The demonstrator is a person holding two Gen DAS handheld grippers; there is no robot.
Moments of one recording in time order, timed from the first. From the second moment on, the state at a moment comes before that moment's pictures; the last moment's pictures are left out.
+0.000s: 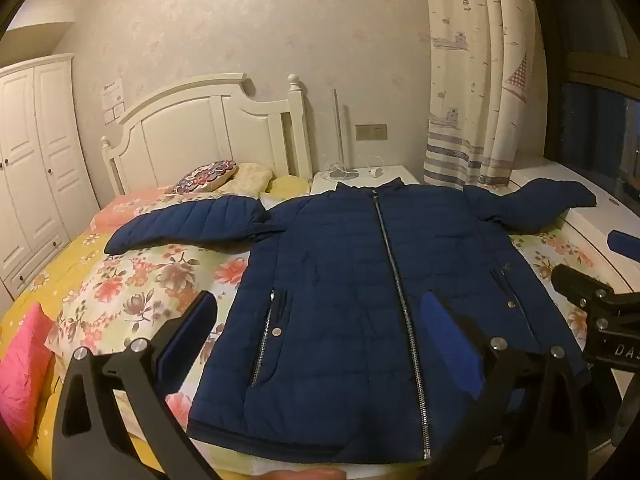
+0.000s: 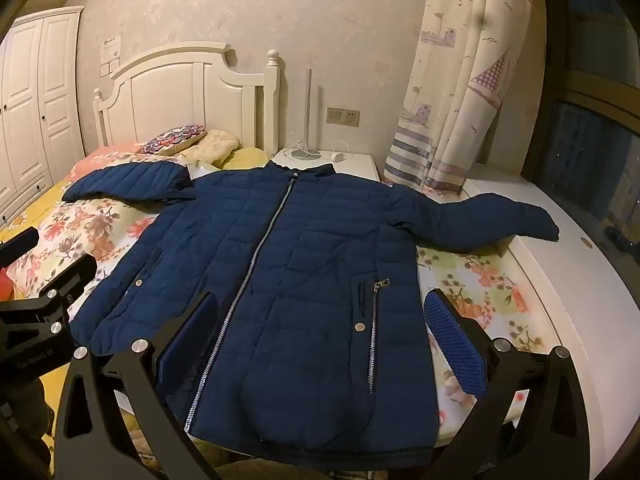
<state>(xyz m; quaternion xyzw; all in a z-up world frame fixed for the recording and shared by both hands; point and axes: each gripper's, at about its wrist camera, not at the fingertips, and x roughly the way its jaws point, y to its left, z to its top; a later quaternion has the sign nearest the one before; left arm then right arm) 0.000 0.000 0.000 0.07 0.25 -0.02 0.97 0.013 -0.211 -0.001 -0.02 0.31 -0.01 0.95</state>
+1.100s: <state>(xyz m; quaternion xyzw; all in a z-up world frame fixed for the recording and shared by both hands) 0.000 0.006 -0.005 0.06 0.25 -0.02 0.97 0.011 -0.208 0.002 -0.02 0.30 0.00 0.95</state>
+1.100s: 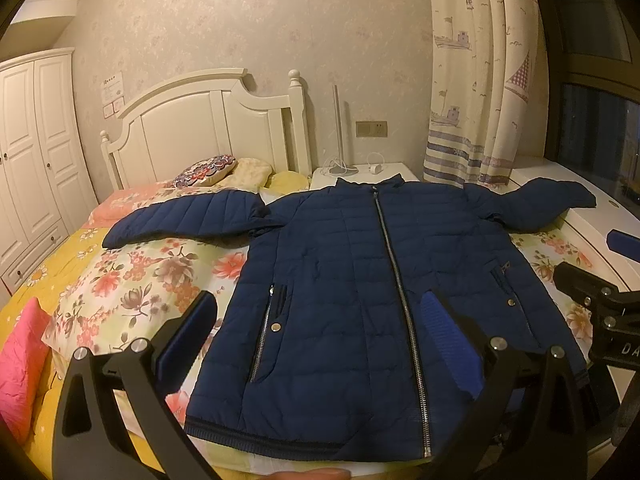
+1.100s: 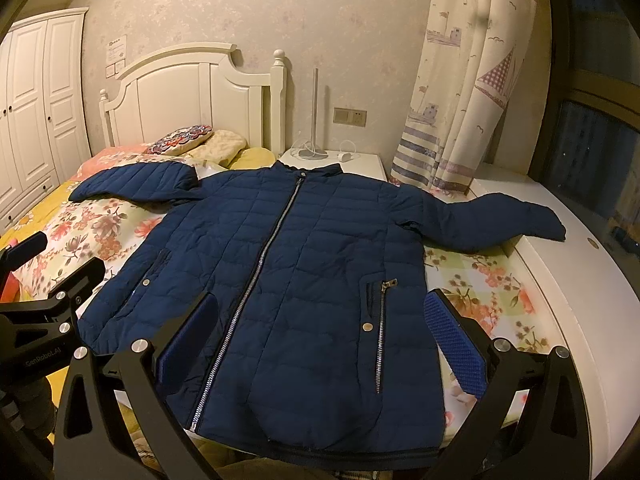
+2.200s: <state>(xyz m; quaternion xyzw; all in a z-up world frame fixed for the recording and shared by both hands) 0.000 0.010 -0.011 0.06 0.26 -0.02 0.96 0.012 -0.207 -0.001 -0.02 0.31 0.00 0.95</state>
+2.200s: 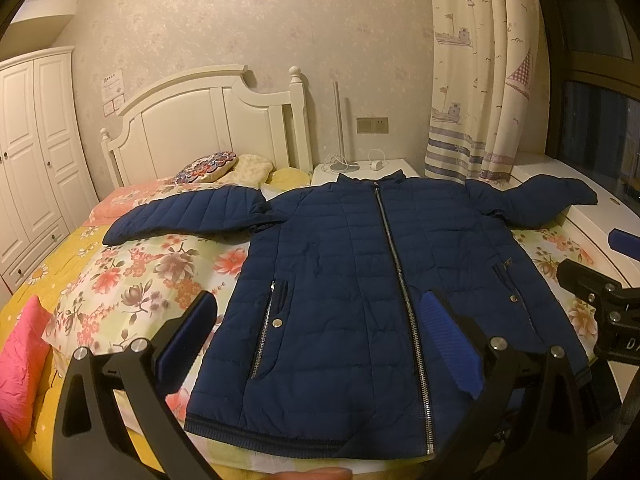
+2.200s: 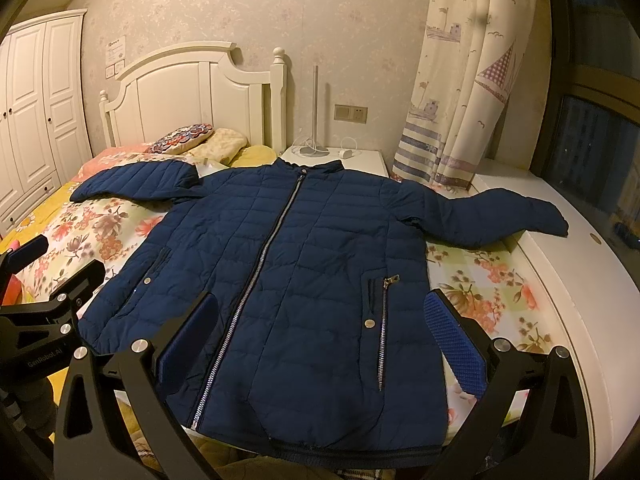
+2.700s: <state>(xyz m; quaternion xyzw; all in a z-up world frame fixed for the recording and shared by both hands) 0.000 0.010 -0.012 0.06 0.26 -0.02 0.96 0.013 -0.208 0.000 -0.02 0.31 0.00 0.95</state>
